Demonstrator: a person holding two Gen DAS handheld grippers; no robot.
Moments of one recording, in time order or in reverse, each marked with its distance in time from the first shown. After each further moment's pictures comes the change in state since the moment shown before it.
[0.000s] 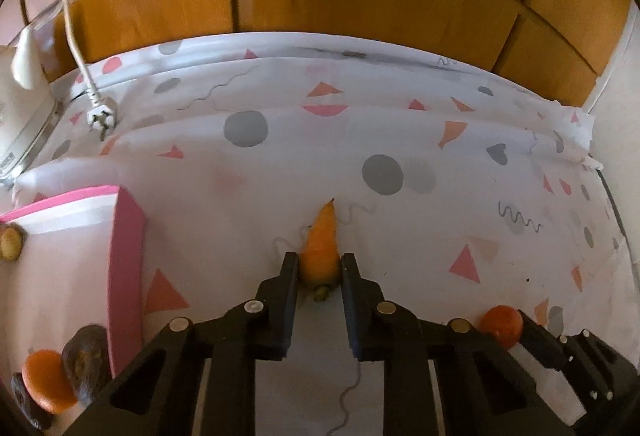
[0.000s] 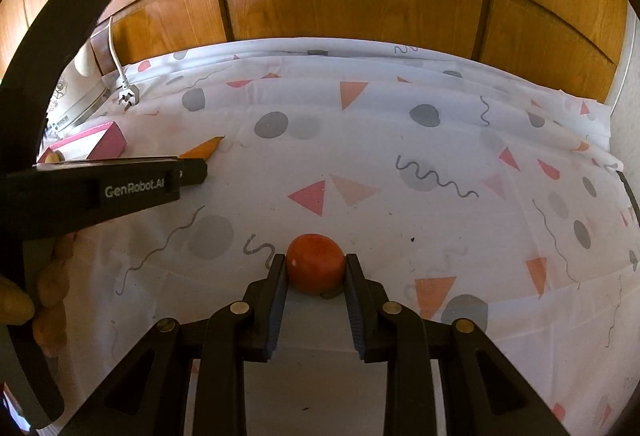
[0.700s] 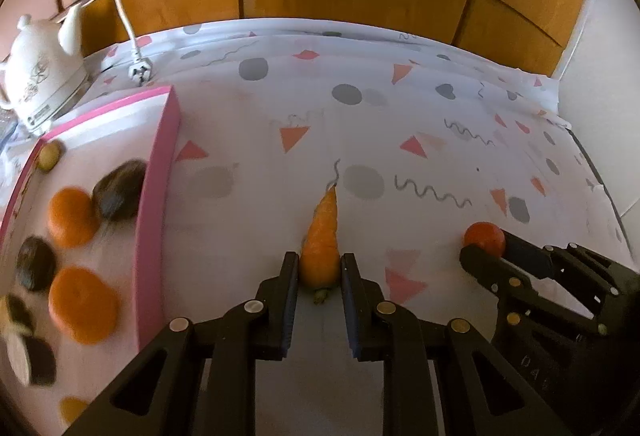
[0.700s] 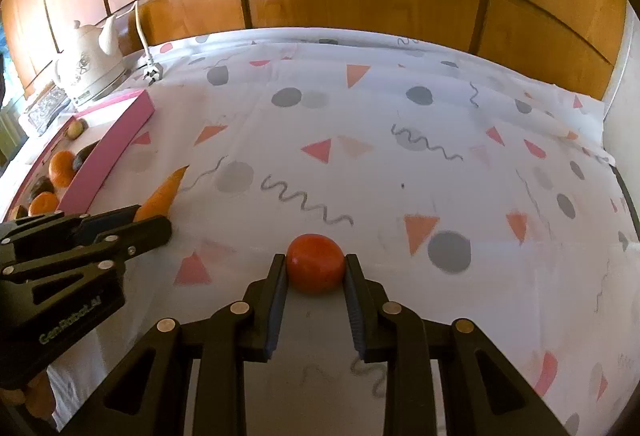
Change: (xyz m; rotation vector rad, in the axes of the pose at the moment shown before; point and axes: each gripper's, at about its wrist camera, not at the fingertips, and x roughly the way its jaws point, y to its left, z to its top) left arm -0.065 -0.015 -0.092 0.027 -0.018 -0.015; right arm -0.035 0.003 -0.036 -0.042 0.022 0.016
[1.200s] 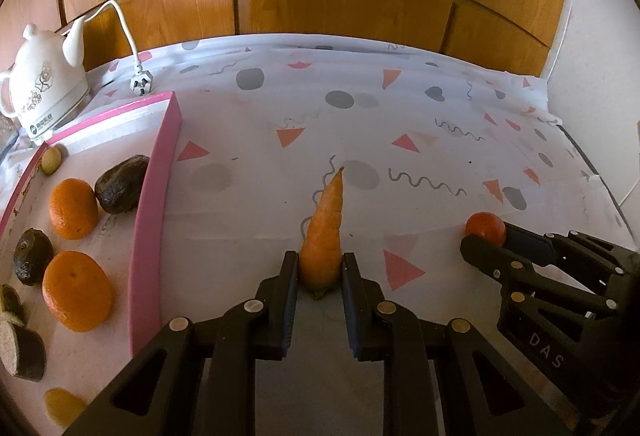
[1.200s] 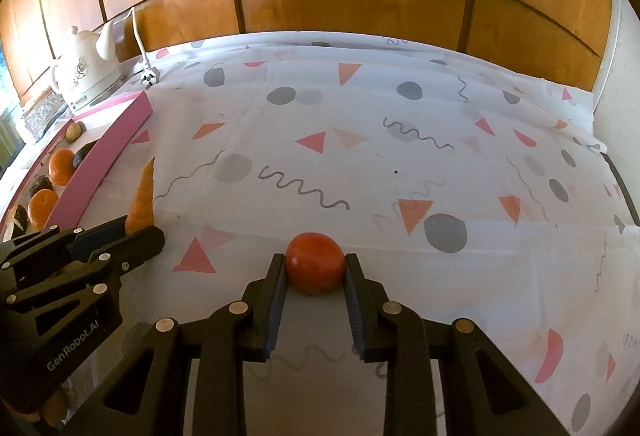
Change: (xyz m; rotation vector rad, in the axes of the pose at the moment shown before) left arm -0.001 0.000 -0.018 0.037 -0.091 -0.011; right arm -0.001 0.002 -0.010 0.025 -0.029 -0.023
